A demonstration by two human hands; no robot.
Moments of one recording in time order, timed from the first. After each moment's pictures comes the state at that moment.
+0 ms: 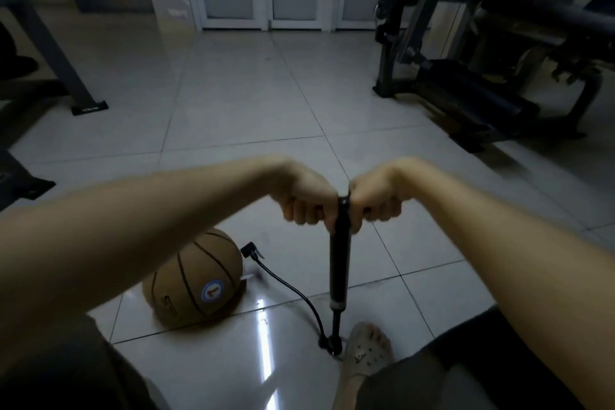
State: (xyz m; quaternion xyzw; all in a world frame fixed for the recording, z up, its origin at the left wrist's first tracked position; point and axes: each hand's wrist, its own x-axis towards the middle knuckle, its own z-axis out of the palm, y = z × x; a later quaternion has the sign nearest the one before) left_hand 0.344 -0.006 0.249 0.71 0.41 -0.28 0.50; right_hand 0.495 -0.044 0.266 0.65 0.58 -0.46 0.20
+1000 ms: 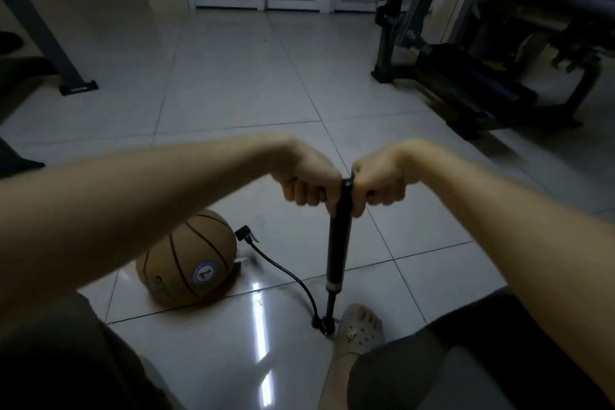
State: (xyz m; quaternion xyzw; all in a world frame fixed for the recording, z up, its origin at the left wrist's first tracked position) left_hand 0.353 -0.009 0.254 0.72 0.40 -0.28 0.49; right_hand 0.503 -0.050 0.268 0.65 0.58 -0.45 0.19
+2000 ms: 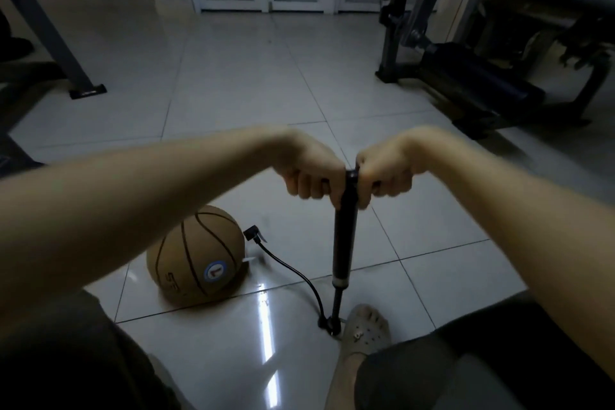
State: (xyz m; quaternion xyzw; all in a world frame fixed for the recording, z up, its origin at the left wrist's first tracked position) left_hand 0.348 -0.010 0.266 0.72 0.41 -0.27 0.49; right_hand 0.502 -0.049 0.282 0.64 0.59 -0.45 0.19
